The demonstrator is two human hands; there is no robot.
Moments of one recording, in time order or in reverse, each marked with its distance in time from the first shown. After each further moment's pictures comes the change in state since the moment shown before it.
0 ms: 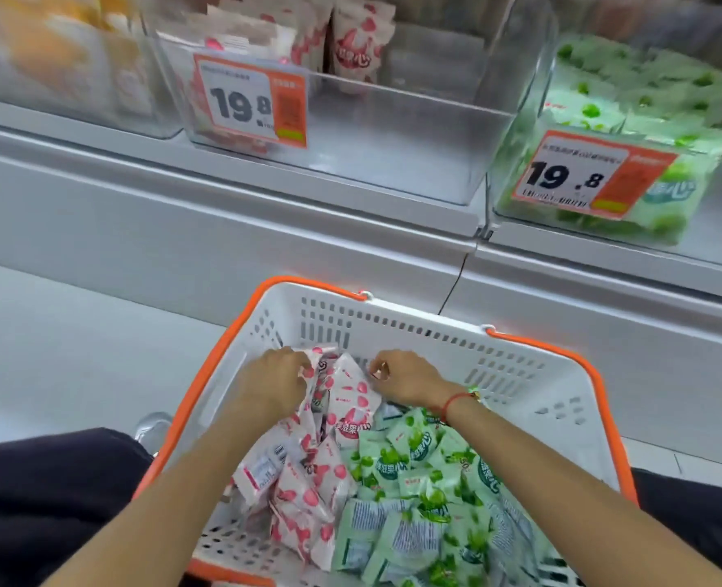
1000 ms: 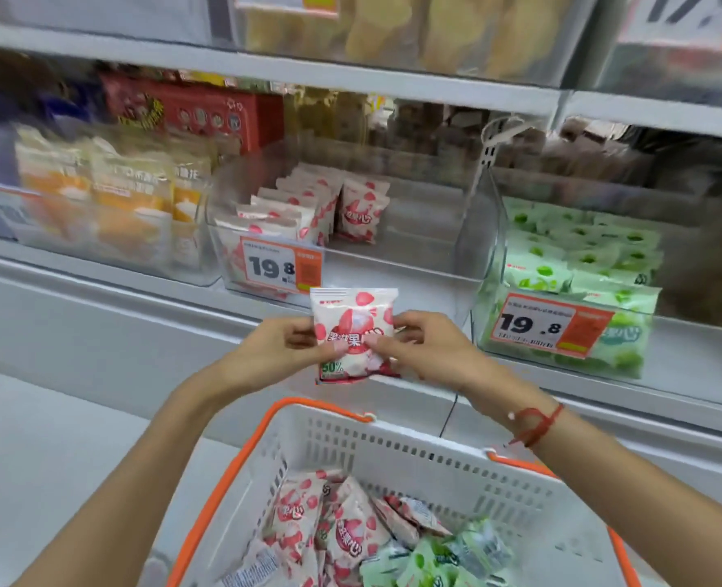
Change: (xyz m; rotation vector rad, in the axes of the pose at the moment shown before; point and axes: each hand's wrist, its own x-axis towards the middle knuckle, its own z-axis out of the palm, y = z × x) left_hand -0.010 0.039 -0.193 -0.923 0.082 0.380; right_hand -0.064 -0.097 -0.178 0.600 0.308 -0.186
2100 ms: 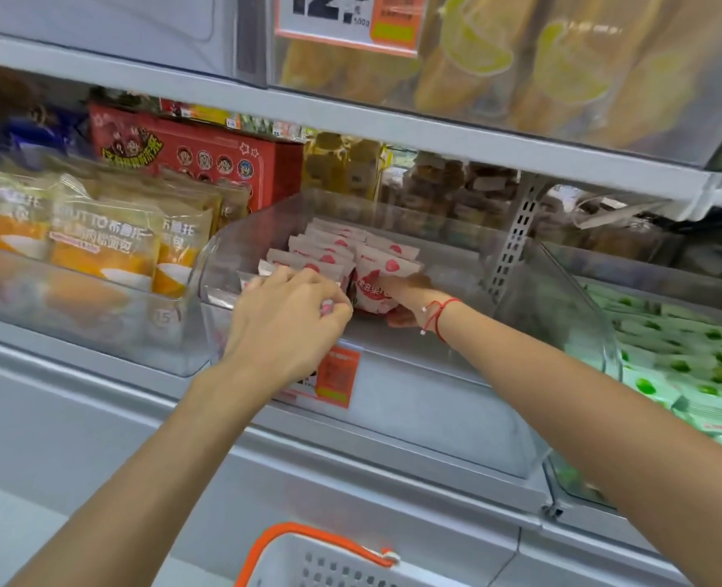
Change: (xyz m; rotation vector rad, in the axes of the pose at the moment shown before) left_hand 0.114 0.030 -0.068 0.931 0.482 0.219; right_hand 0.264 -0.047 -0.014 0.082 0.340 0.279
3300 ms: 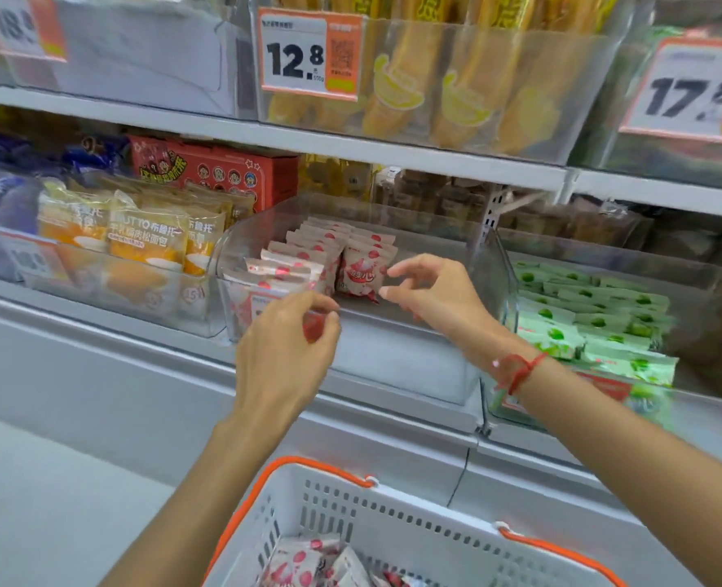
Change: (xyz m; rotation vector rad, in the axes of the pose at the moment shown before) left_hand -0.090 0.060 -0.017 -0.337 0.297 -0.182; right_hand -0.174 0.024 -0.090 0.037 -0.037 -0.552
